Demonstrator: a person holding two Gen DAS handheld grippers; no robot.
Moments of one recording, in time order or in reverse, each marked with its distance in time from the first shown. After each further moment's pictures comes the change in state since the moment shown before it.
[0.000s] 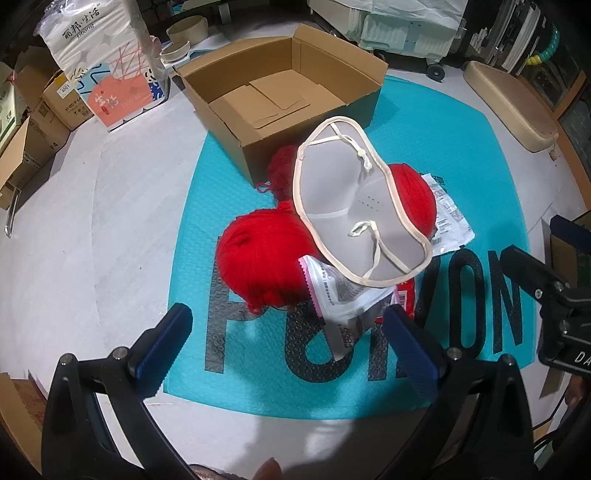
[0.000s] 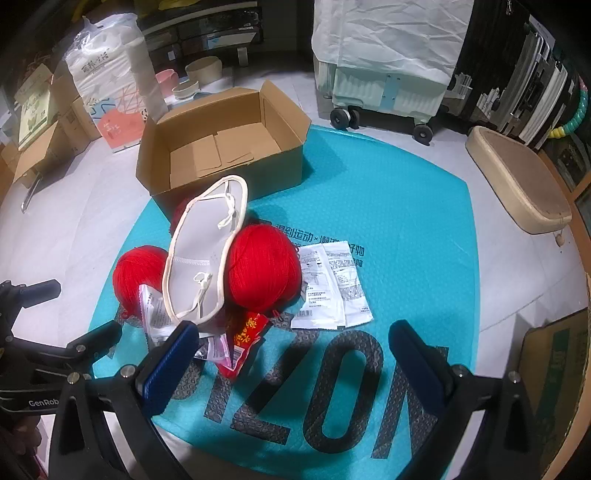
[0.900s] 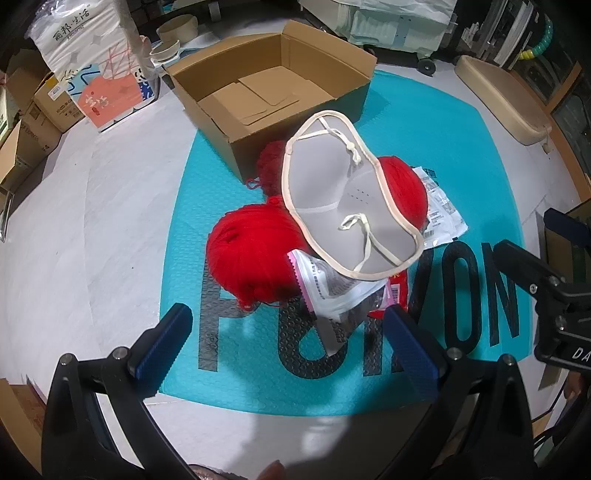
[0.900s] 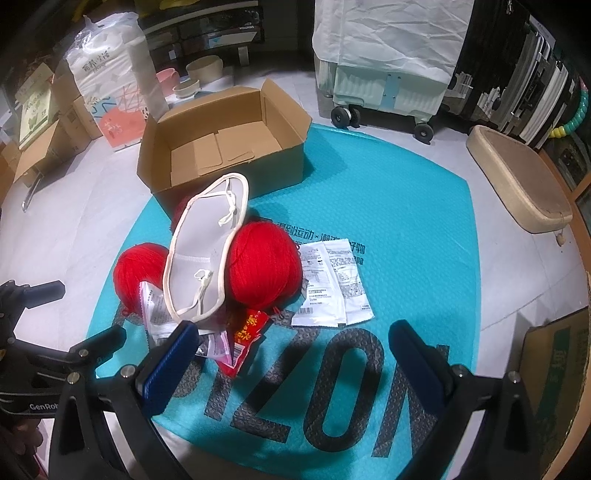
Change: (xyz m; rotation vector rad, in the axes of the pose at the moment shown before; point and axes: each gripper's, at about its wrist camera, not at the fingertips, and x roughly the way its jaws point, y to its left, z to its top) left arm 0.002 -0.004 -0.003 0.024 0.013 -0.028; right arm 0.000 0.000 -0.001 0.002 0.002 0.003
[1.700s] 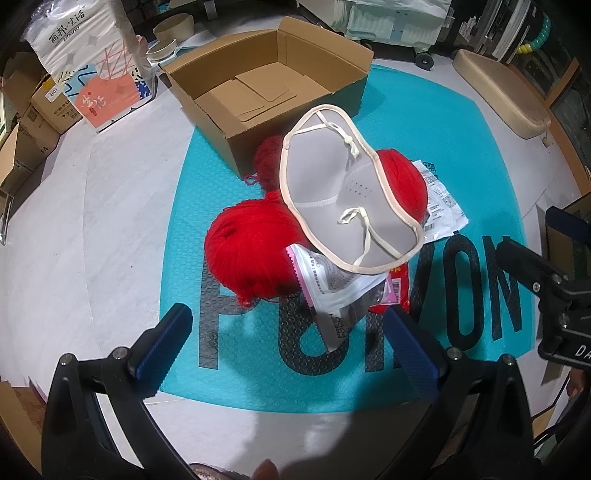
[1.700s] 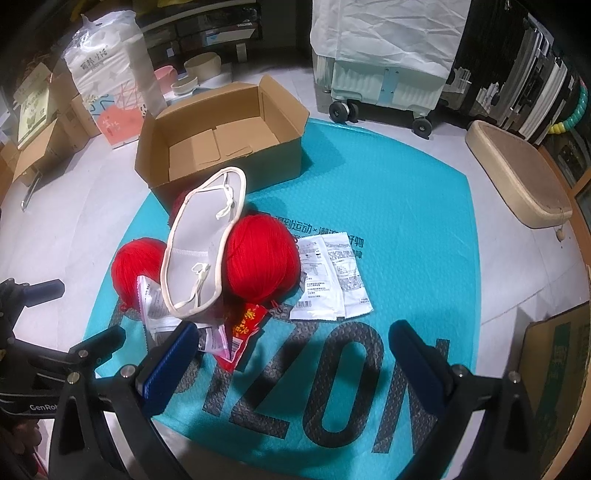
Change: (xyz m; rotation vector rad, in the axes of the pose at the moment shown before) left arm 0.001 -0.003 -0.002 0.015 0.012 0.007; right arm 0.001 -0.003 -0.004 0.008 0.014 -0.001
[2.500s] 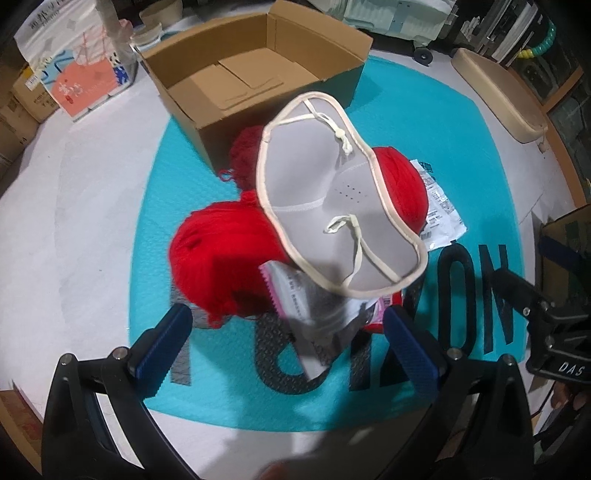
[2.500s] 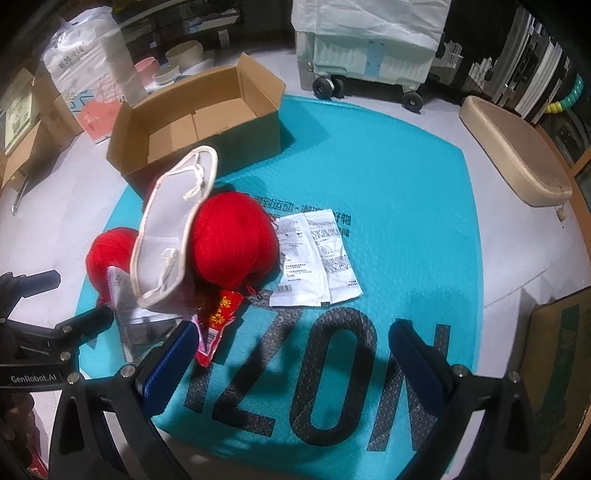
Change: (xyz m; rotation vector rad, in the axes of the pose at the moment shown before) left arm 0.037 -0.006 0.017 -0.028 0.046 -0.080; right arm 0.029 -0.023 -0.009 0.046 0.063 -0.008
